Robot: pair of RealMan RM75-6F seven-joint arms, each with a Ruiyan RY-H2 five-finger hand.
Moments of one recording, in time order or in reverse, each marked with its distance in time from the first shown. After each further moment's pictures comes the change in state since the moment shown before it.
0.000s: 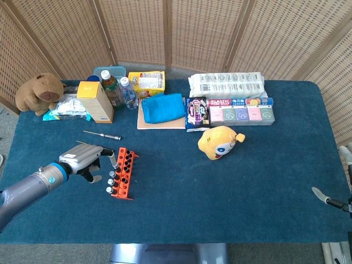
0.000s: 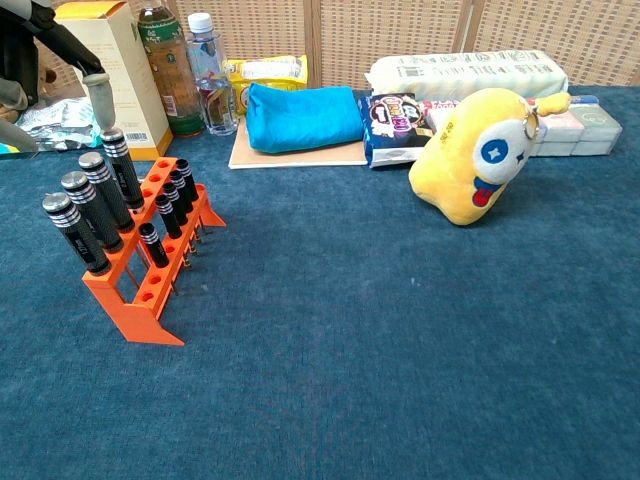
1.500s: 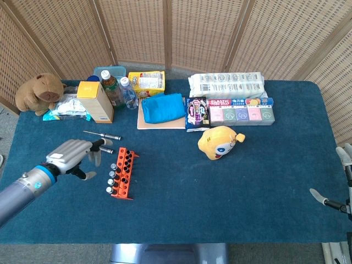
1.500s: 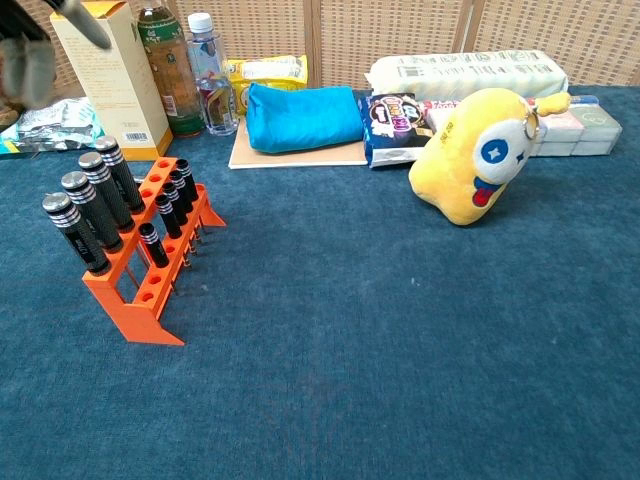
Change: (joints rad) left arm 0.199 0.059 -0.051 -0.072 0.165 0.231 -0.018; right arm -0.001 0.006 -0.013 -0.007 -0.033 0.008 0.001
